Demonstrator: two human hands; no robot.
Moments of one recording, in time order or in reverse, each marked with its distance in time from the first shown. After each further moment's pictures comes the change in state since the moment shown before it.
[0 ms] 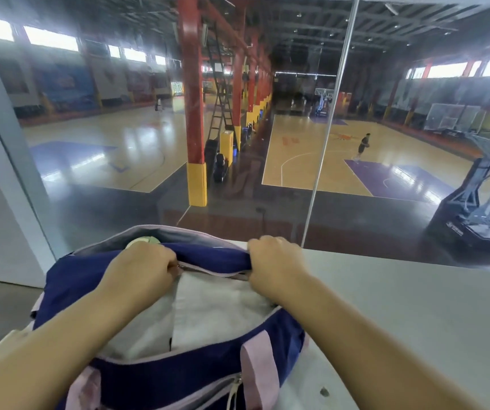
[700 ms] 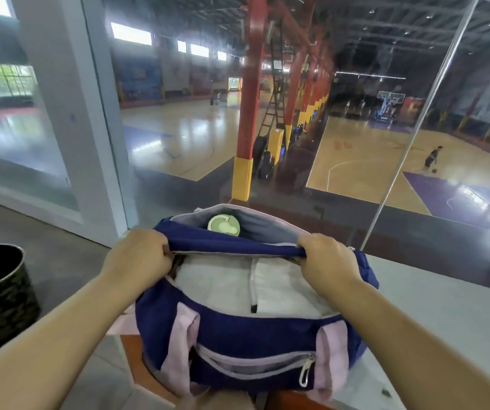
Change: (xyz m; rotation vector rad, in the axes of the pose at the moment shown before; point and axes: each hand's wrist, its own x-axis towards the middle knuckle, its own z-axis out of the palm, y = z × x) left_hand -0.070 -0.102 -0.014 -0.128 -0.020 -0.384; right_hand 0.012 -0.038 0.030 0.051 0.108 0.005
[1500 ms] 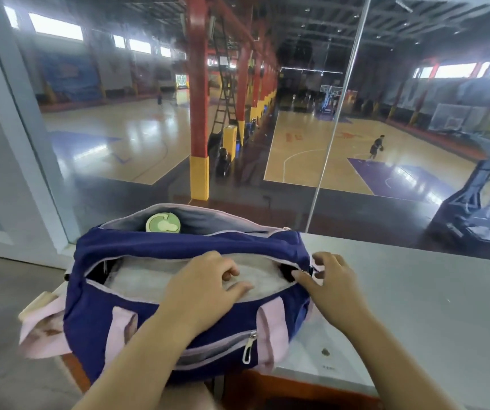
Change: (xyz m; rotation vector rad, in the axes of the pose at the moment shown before) left_hand -0.062 0.139 0.039 -0.417 -0.079 0.441; right_hand -0.097 0.080 0.007 0.416 0.044 0.410
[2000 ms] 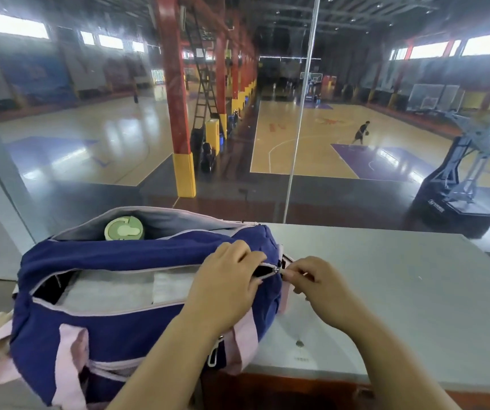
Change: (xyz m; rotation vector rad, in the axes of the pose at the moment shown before) left_hand 0.026 0.060 0.056 0.188 0.108 0.370; right_hand -0.007 0.032 -0.029 0.237 -0.153 -0.079
